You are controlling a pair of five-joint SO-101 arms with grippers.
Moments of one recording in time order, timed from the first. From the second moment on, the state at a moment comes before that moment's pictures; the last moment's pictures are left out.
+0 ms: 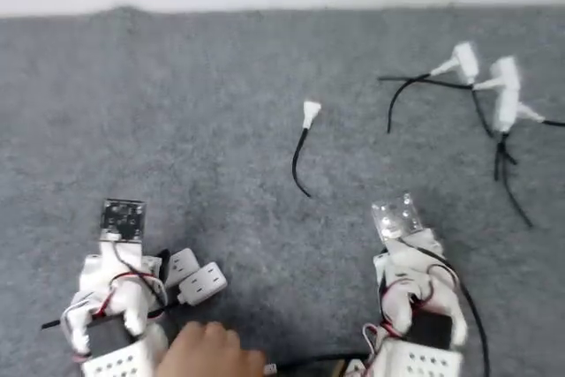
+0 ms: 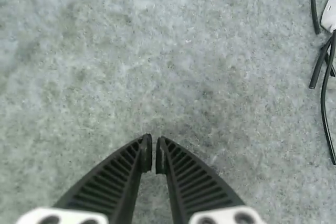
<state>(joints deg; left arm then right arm) -24.2 -103.2 96.7 72.1 -17.0 8.4 -103.3 95.3 63.4 30.9</state>
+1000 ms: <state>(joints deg) -23.4 -103.3 96.8 71.9 -17.0 8.6 -103.3 95.3 63.4 30.9</state>
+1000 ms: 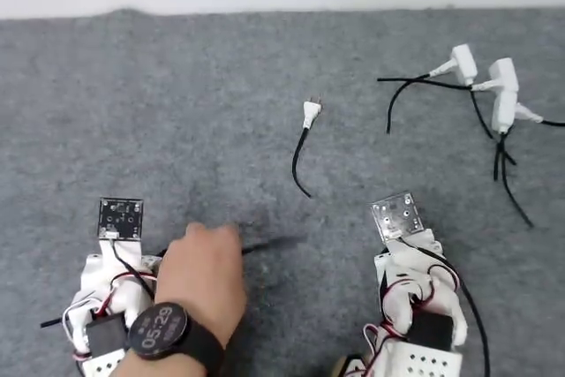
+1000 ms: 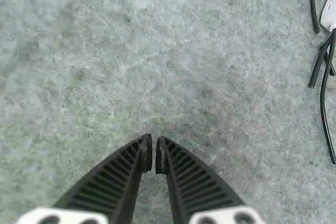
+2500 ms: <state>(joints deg) -14.5 -103.3 96.8 72.5 -17.0 8.6 -103.3 95.3 63.4 30.9</state>
